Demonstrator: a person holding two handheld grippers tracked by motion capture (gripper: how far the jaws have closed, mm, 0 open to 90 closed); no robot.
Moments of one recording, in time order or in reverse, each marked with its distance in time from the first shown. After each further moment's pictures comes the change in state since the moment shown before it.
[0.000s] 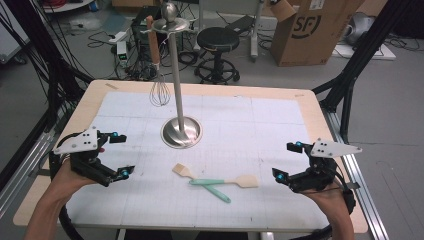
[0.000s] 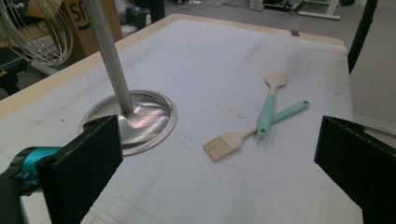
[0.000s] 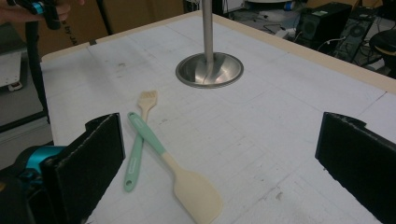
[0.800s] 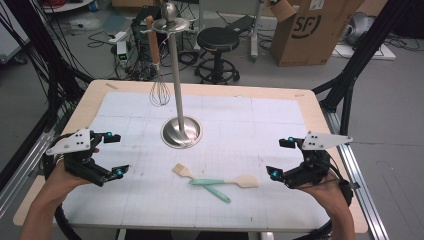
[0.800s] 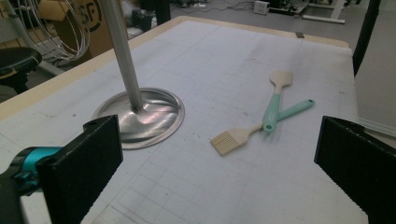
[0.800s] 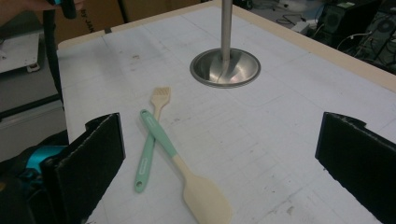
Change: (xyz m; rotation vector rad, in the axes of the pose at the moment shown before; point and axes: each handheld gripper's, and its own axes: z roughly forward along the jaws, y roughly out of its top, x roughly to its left) left arm 0.005 -0.005 -0.010 -0.006 0.020 -0.001; right arm 0.001 0.023 0.013 0.069 0.070 -0.041
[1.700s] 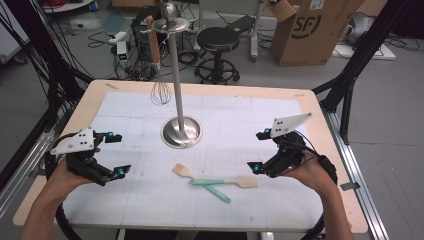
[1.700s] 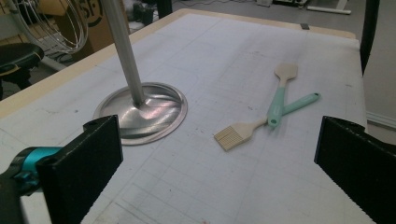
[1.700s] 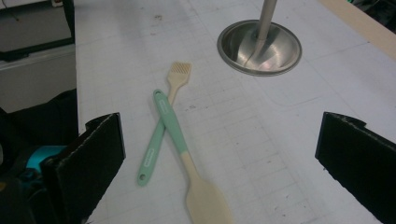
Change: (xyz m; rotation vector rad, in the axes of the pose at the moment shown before) left arm 0.001 0.000 0.004 0.030 0.009 0.007; right arm -0.004 0.041 0.052 0.223 0.133 -0.126
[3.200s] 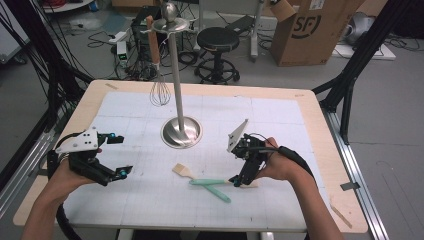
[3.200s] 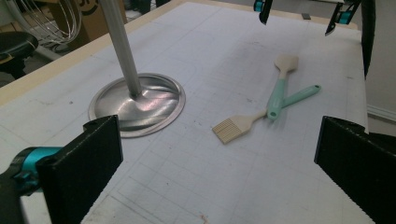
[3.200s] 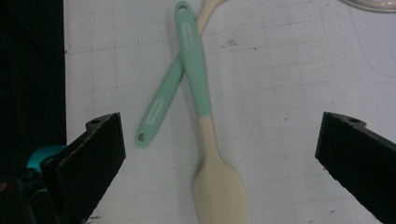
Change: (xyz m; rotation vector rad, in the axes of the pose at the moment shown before) left arm 0.000 0.001 0.004 0.040 -0.007 -0.002; right arm 0.004 0.016 0.089 0.447 0.163 -0.172
